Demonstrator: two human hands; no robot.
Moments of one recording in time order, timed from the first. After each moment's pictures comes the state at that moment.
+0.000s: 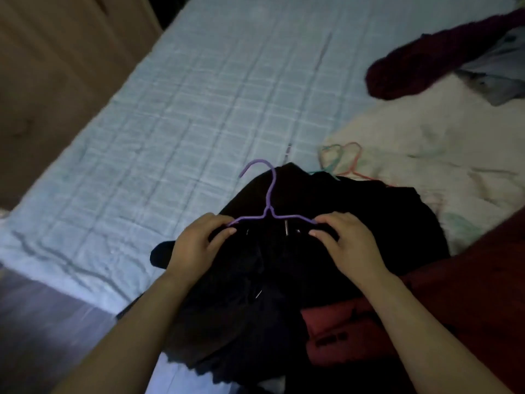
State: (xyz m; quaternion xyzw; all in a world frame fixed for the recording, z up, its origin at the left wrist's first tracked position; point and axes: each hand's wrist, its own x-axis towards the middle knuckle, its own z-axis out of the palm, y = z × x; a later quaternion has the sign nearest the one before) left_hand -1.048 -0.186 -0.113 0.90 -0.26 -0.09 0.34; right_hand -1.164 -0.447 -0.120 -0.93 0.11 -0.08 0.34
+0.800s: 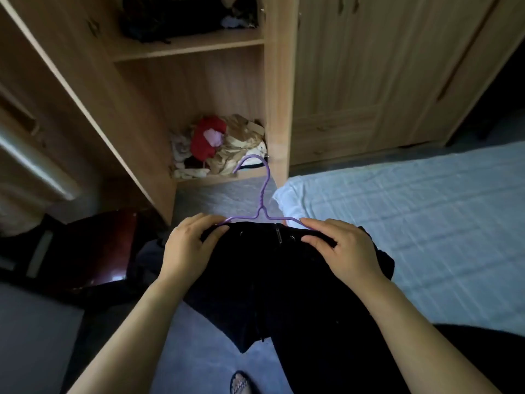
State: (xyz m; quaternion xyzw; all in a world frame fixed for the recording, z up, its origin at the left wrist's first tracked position) left_hand -1.233 0.320 0.025 0.91 0.19 0.26 0.26; right_hand -1.081 0.085 0.006 -0.80 -0.43 -0.11 0.41
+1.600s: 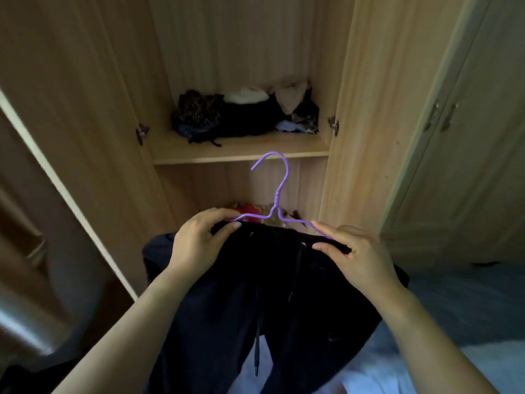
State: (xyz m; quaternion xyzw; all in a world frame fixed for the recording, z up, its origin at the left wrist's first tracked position) left_hand -0.920 0.731 0.128 0.88 0.17 0.37 0.24; right_hand -0.750 0.509 0.103 -0.73 -0.50 -0.21 0.42
